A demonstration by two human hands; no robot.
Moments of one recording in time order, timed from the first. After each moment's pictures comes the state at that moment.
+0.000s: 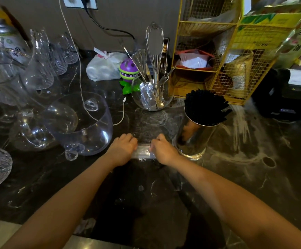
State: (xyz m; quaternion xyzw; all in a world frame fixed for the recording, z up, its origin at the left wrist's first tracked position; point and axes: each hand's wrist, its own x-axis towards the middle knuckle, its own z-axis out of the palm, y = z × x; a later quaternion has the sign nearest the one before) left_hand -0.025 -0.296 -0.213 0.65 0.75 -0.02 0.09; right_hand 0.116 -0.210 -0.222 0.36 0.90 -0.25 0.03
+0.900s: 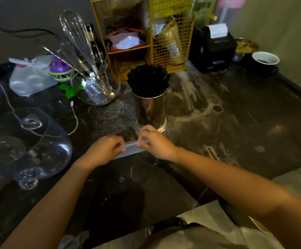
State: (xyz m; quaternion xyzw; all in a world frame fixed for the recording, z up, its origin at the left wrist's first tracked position) left_hand 0.016 -0.286 -0.184 0.75 0.62 0.03 0.21; right_hand 0.198 -0.249 -0.212 0.41 0.83 -0.33 -0.18
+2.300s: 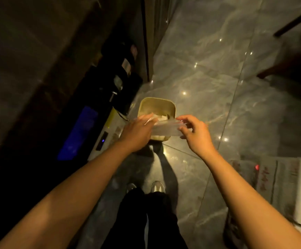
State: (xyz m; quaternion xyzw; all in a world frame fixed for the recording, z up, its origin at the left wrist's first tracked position) left_hand 0.622 -0.322 -0.479 0.95 0.20 -0.13 0.22; right_hand 0.732 -0.462 -0.449 0.82 0.24 -0.30 -0.43
